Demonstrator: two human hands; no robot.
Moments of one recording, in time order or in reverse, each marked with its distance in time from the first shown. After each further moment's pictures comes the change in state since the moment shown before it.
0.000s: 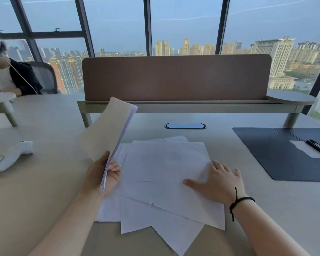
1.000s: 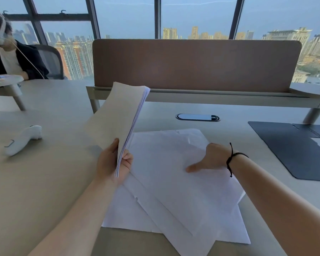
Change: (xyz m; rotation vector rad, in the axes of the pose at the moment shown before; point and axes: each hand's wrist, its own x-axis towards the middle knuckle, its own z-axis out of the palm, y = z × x) left_hand 0.002 0.001 0.001 -0.092 0.014 0.051; right_hand 0.060 -0.048 -0.031 0.030 -0.292 -0.101
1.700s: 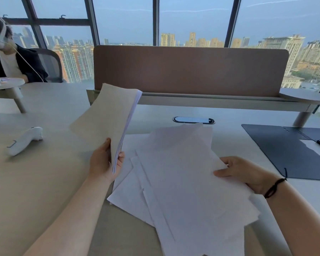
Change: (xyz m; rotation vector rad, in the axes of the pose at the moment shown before) left_hand -0.009 0.012 0.008 0.182 0.224 0.103; right_hand -0.051 0.079 0.014 1.043 -0.241 -0.147
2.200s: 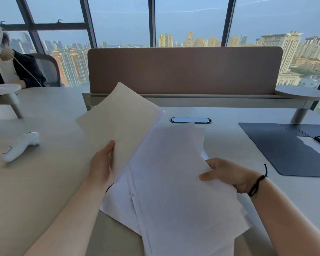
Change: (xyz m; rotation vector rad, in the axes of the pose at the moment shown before) left_hand -0.011 -0.008 0.014 0.355 0.042 0.007; right_hand 0.014 -0.001 0.019 -0.019 -0.169 0.007
